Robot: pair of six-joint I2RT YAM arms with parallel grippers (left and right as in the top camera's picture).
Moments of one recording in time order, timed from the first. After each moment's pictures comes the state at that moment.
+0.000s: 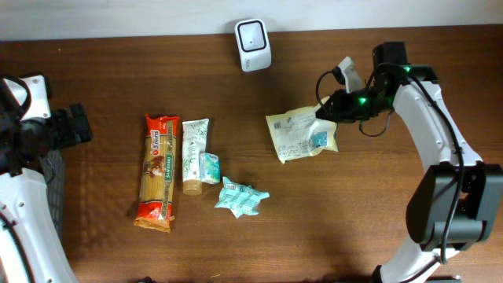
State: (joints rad) left arm 0.44 1.40 1.53 -1.03 0.09 0.18; right arm -0.02 1.91 1.56 -1.01 -0.69 -0.14
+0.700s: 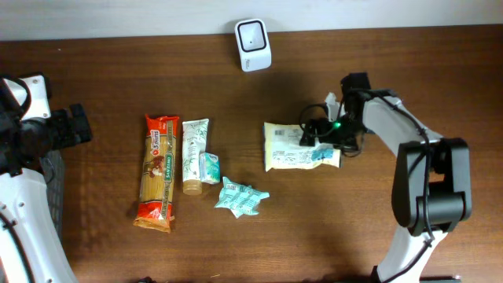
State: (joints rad) left arm 0.44 1.40 1.53 -1.03 0.09 0.18; right arm 0.08 2.01 1.34 -0.78 -0.40 0.11
